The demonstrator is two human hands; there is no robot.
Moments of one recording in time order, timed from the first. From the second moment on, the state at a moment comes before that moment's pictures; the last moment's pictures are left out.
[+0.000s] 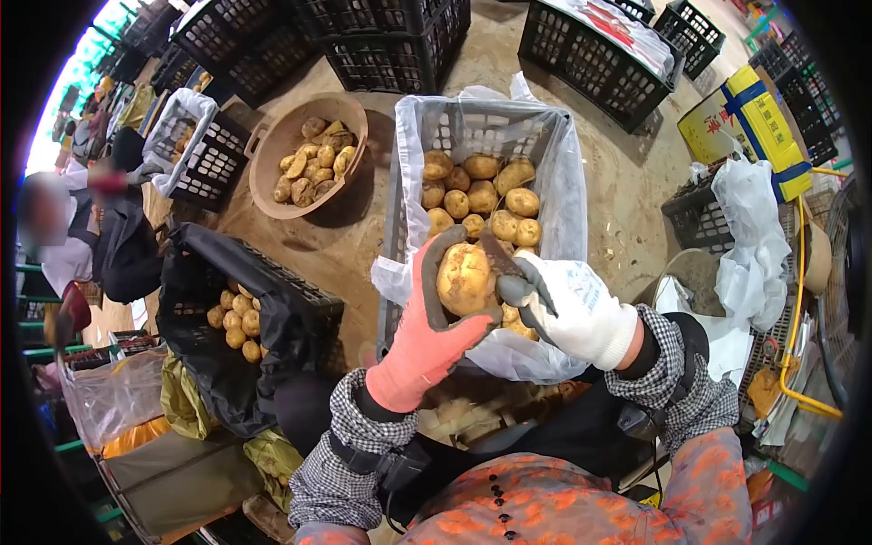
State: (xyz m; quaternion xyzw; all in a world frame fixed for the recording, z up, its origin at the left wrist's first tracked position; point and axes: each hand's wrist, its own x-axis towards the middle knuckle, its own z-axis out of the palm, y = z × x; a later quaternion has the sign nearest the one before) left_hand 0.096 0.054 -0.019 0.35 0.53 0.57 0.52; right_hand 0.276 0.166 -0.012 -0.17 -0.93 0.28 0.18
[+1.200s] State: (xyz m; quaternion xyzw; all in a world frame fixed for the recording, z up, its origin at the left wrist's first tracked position) left_hand 0.117 0.056 -0.020 0.12 0.37 0.69 0.61; right_hand 0.273 0.160 0.001 -0.19 -0.73 0.65 0.09
